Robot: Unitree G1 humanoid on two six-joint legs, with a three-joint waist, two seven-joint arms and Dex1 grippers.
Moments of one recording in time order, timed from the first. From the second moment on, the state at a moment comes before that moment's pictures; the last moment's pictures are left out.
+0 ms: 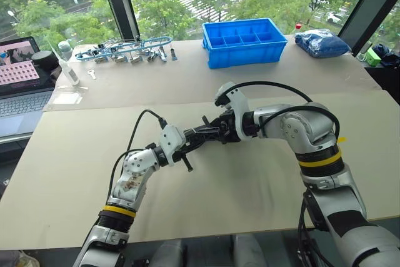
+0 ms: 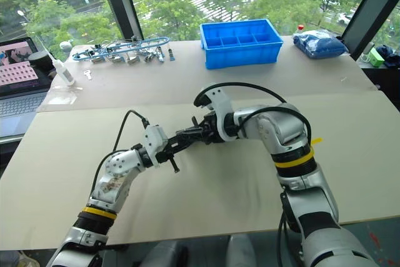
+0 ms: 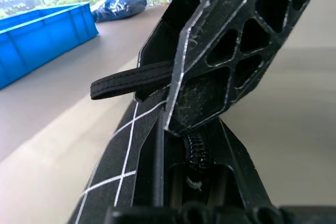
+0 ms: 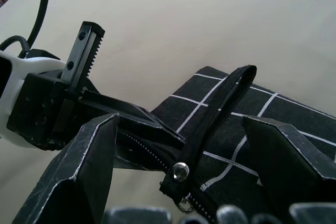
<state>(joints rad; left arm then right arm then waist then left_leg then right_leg) -0.34 0.28 -0.15 0.14 -0.18 -0.12 -0.81 -0.89 -0.38 0.20 -0.04 0.56 1.28 0.54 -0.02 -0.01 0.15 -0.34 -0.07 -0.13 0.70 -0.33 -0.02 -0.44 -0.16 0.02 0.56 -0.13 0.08</state>
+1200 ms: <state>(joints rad) -0.39 0.29 -0.15 0.17 -0.20 -0.13 -0.83 -0.58 -0.63 -0.32 -0.03 0.58 1.13 0.52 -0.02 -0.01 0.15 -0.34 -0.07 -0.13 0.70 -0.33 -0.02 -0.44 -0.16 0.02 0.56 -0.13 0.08</state>
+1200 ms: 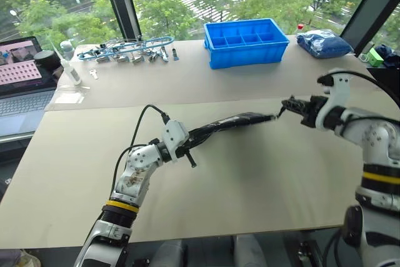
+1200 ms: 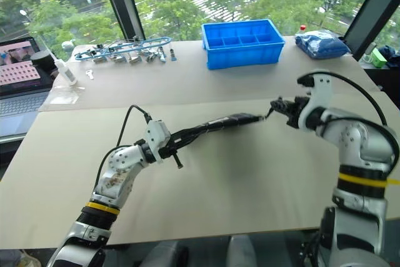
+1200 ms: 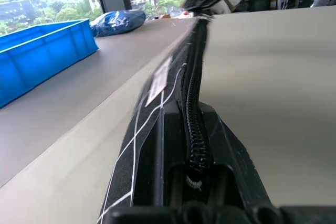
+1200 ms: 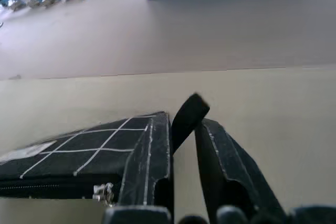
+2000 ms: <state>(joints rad) -0.61 0.26 -0.23 0.66 -0.12 -0.55 -1.15 0.06 -0.86 -0.56 -0.30 0.71 0.86 0.91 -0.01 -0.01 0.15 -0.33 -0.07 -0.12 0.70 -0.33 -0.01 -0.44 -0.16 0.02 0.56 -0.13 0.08</state>
